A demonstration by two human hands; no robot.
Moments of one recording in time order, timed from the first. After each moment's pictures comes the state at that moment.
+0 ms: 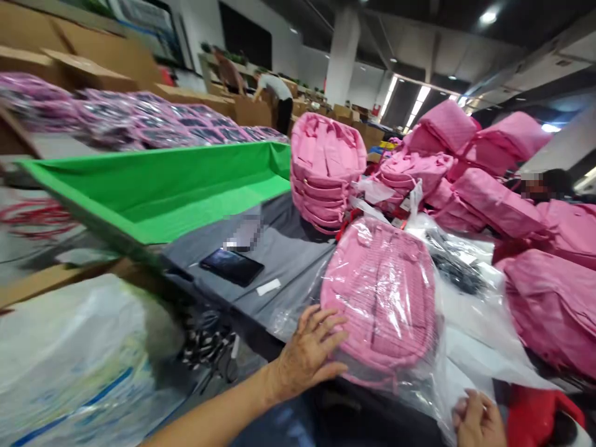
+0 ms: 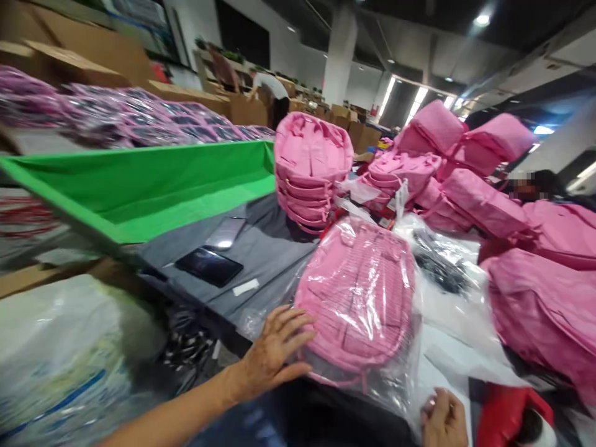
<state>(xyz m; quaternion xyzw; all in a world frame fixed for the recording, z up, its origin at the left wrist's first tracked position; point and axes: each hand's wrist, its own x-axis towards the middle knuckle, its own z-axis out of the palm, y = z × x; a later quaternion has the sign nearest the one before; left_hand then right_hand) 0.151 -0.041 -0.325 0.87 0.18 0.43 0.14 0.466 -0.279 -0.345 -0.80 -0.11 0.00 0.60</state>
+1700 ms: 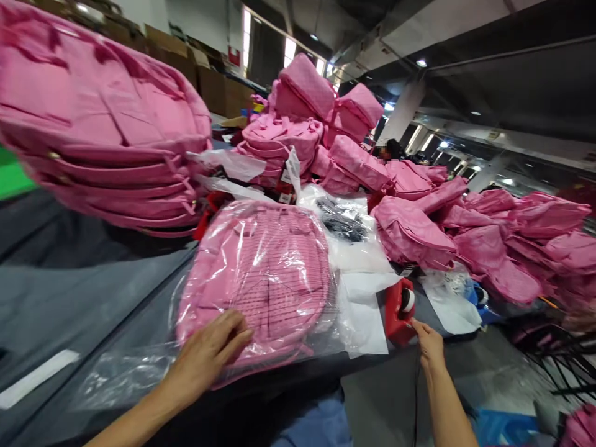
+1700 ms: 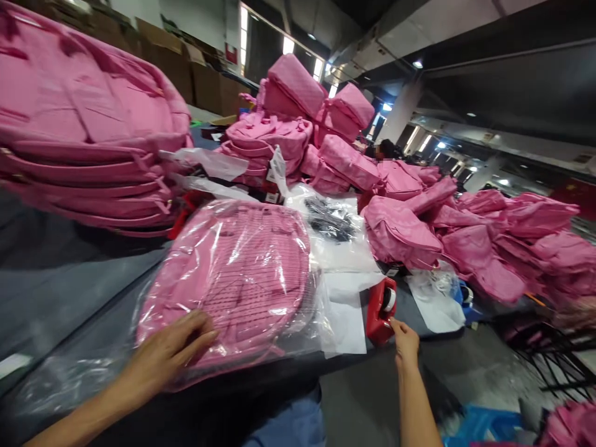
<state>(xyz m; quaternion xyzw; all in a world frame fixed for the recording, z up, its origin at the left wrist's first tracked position) 0.211 -0.014 -0.296 0.88 0.20 0.19 0.39 0.544 -0.401 -0.294 -0.83 0.00 -0.10 0.55</state>
